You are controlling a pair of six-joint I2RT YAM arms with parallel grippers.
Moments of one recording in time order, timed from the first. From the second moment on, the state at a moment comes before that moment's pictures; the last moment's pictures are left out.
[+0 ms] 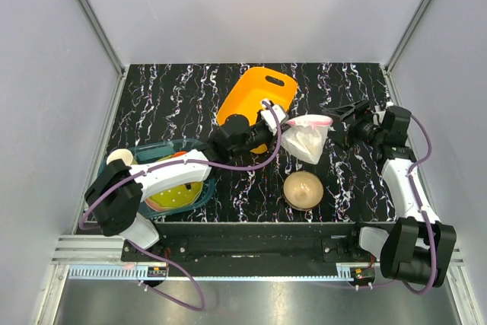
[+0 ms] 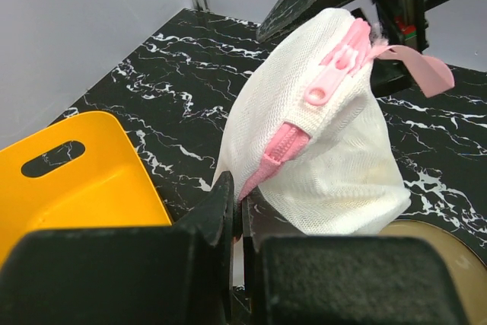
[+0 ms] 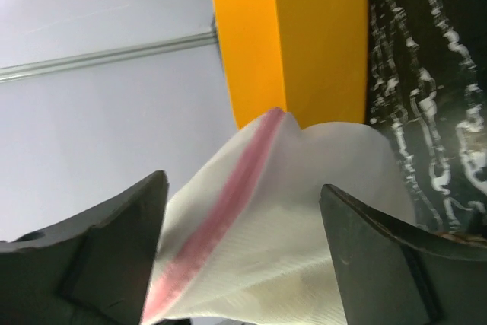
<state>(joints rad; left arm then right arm) -0.91 1.54 1.01 0.49 0.12 0.13 -0.18 1.11 0.77 -0.15 -0.71 1.14</state>
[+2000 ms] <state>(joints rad) -1.12 1.53 0.90 0.49 -0.02 0.62 -0.19 1.24 0.72 0.39 -1.00 1.40</state>
